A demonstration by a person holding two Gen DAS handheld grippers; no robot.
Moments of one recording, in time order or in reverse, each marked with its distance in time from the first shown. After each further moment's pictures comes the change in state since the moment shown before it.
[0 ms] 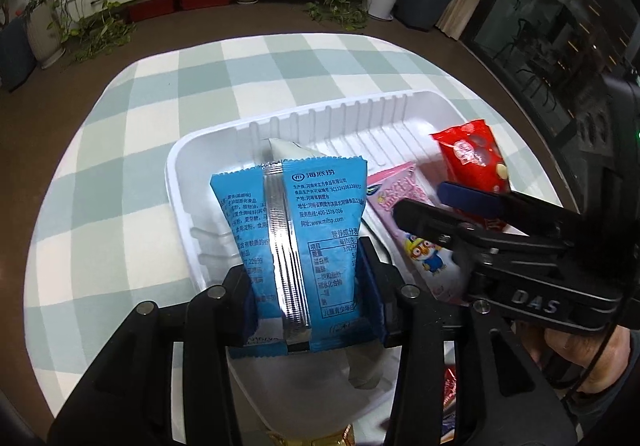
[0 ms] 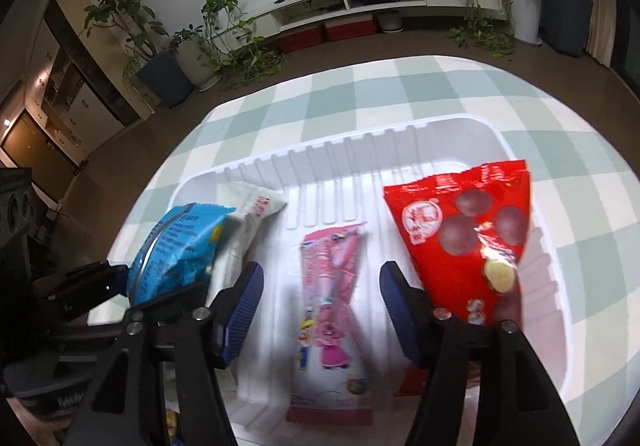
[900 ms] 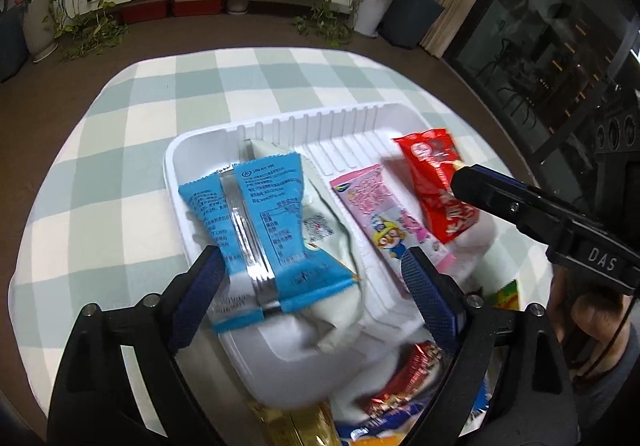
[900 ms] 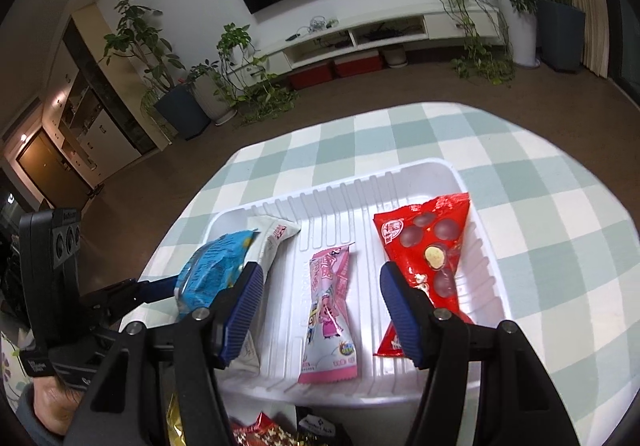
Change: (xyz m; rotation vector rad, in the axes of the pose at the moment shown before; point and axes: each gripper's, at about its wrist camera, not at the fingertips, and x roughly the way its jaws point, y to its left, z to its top) left arm -0.036 -0.002 -0.020 -0.023 -0.066 -0.084; right arm -0.073 -0.004 -0.006 -0.023 -0.140 0.054
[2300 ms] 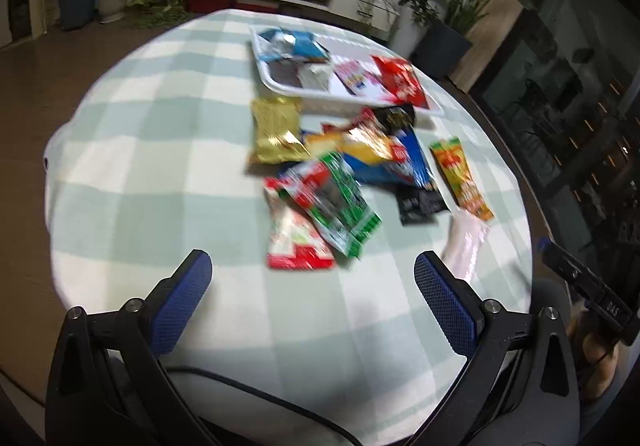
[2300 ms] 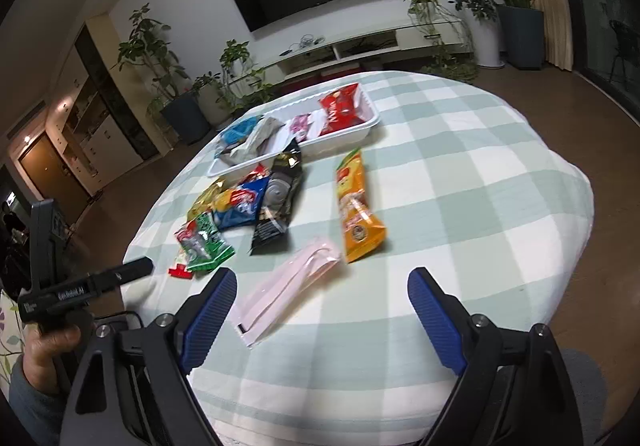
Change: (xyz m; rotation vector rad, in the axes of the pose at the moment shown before) left arm -0.122 -0.063 -0.240 -0.184 -0.117 0.101; right arm -0.190 -0.031 -0.223 0.040 -0.078 -0.038
